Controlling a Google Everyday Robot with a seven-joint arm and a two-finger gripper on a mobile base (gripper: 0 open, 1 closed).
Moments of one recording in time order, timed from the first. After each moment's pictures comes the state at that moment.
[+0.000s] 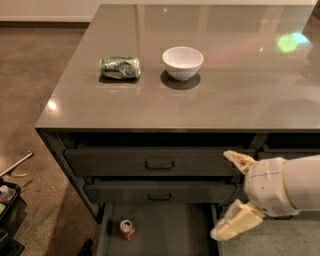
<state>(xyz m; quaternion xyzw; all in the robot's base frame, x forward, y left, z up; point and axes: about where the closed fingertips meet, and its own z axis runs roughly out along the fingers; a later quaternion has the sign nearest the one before) 0.353 -0.137 0.790 -0.57 0.74 0.16 0.32</state>
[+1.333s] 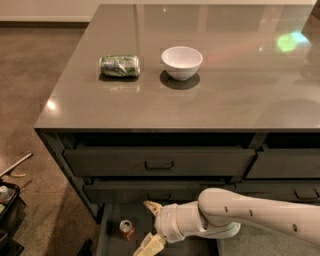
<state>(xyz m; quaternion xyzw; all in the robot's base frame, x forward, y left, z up) 0.357 0.061 0.542 -0.52 0.69 0.39 0.31</state>
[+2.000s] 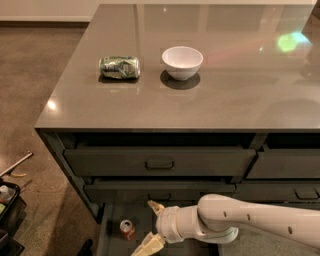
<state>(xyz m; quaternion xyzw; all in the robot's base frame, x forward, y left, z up) 0.370 0.055 0.511 -0.50 0.71 0.37 0.32</state>
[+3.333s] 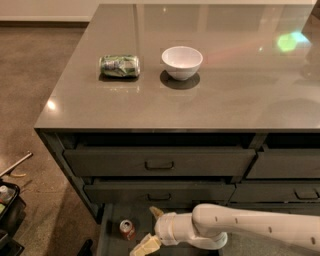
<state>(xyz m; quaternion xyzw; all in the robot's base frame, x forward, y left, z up) 0.394 0.057 0.429 -0.45 0.74 0.37 0.32</state>
